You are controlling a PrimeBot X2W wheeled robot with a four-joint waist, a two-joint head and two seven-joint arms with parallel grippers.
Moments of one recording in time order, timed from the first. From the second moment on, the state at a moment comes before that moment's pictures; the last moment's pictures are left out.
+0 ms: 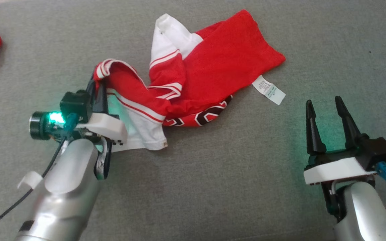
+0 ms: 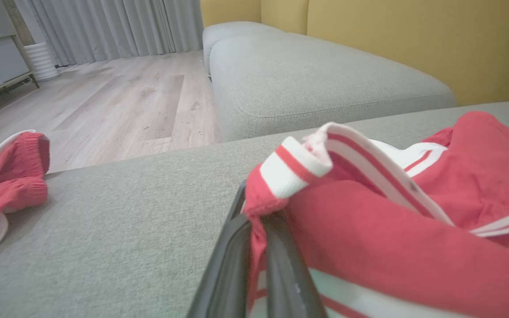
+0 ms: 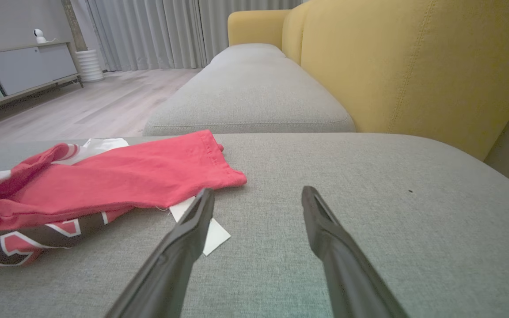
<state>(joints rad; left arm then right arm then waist) -0.63 0.19 -0.47 0.66 -0.38 0.16 -0.22 -0.16 -0.05 0.01 0.22 0.05 0.12 -0.25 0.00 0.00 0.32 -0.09</state>
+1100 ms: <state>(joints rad) -0.03 0.17 -0.44 0.36 -0.46 0.19 -0.25 0.06 -0.04 0.00 0.24 0.08 0.12 -0.25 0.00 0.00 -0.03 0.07</state>
